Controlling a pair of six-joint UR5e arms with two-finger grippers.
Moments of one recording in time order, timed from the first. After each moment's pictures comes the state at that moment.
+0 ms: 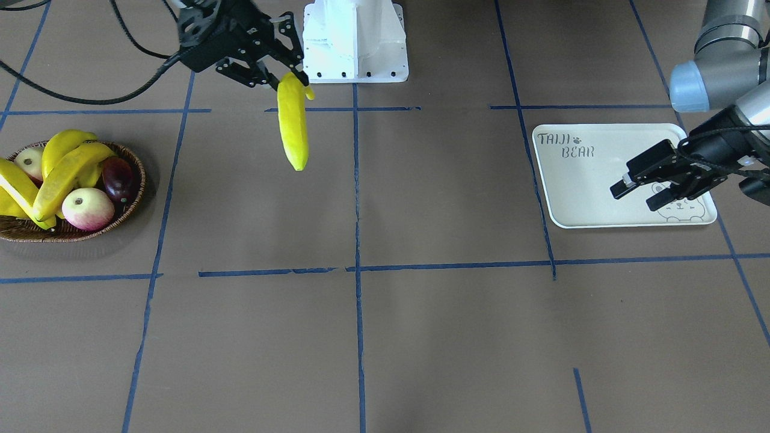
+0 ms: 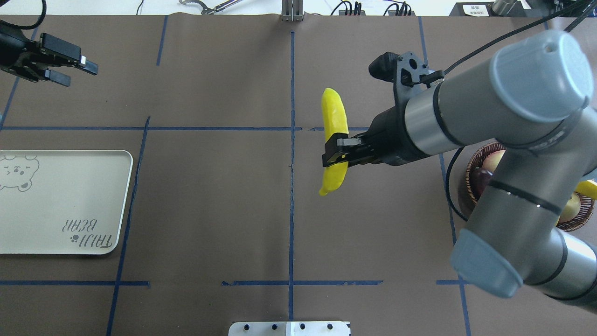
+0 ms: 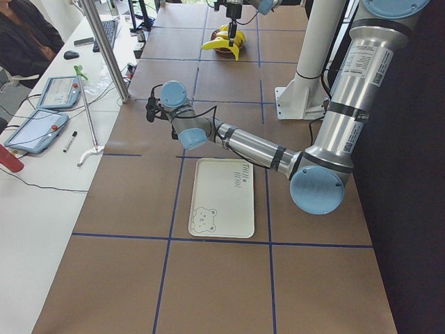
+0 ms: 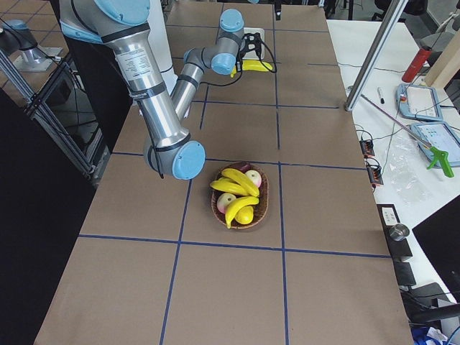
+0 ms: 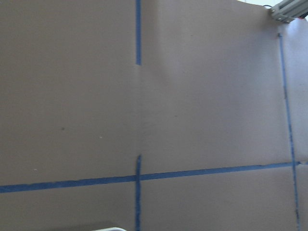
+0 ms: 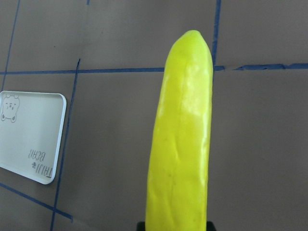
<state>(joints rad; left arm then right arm) -1.18 -1.87 -1.63 -2.34 -2.53 -1.11 0.61 -1.08 2.13 -1.35 2.04 1.26</state>
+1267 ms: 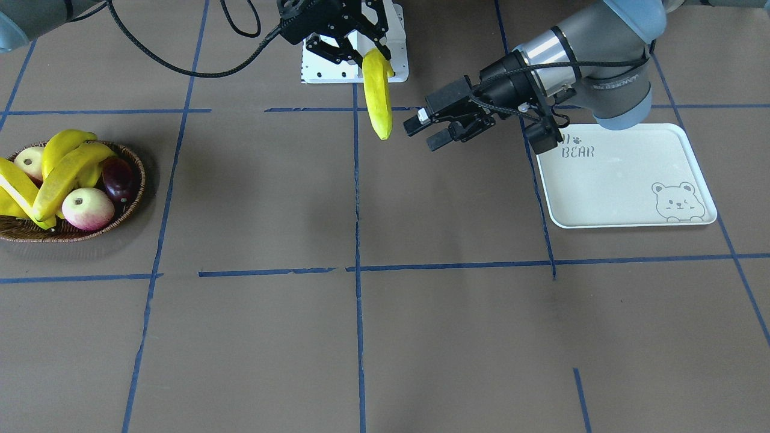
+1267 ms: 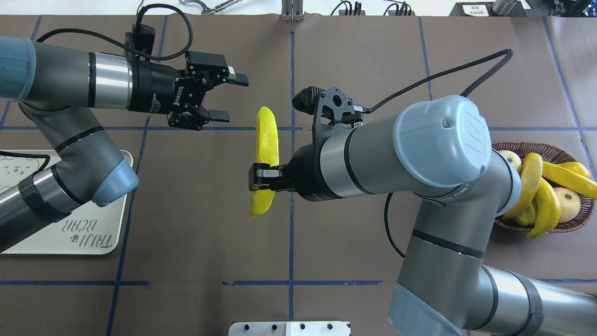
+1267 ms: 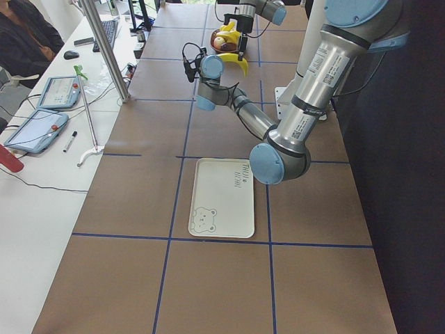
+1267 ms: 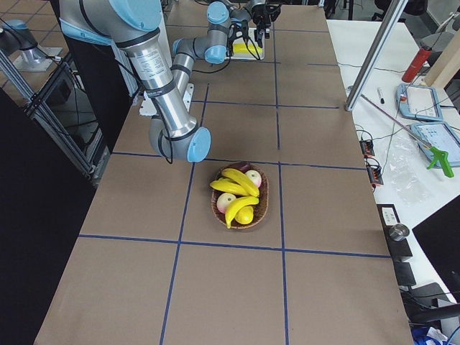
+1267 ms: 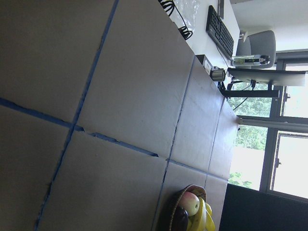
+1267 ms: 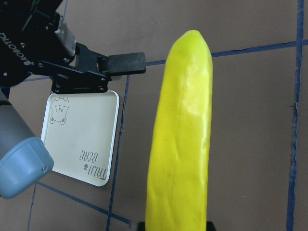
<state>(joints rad) -0.79 -2.08 -1.67 -2.81 -2.13 -2.05 0.46 -0.93 2.05 -1.29 1.89 1.38</state>
